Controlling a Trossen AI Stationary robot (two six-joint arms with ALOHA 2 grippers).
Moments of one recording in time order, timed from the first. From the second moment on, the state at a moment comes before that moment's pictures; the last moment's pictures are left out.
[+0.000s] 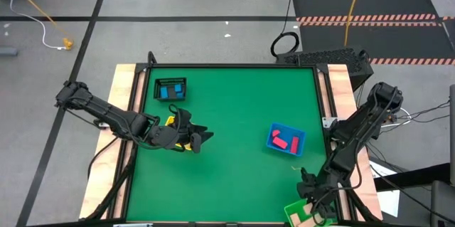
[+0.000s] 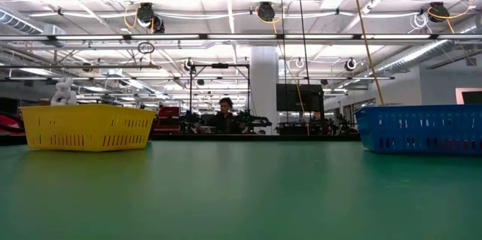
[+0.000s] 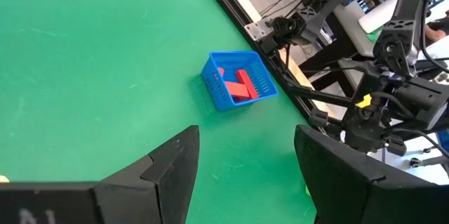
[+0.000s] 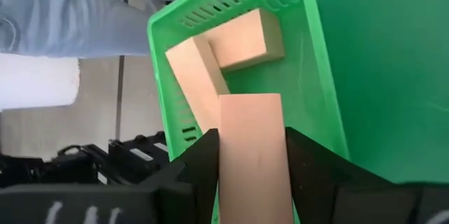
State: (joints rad) left arm -0.40 1.24 1.00 -0.30 -0.58 -1.11; right arm 0.97 1.30 0.65 -0.20 -0.24 1.01
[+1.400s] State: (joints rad) left arm -0.40 1.24 1.00 -0.30 -0.55 -1.10; right arm 0.96 1.26 0.65 -0.29 0.03 0.59
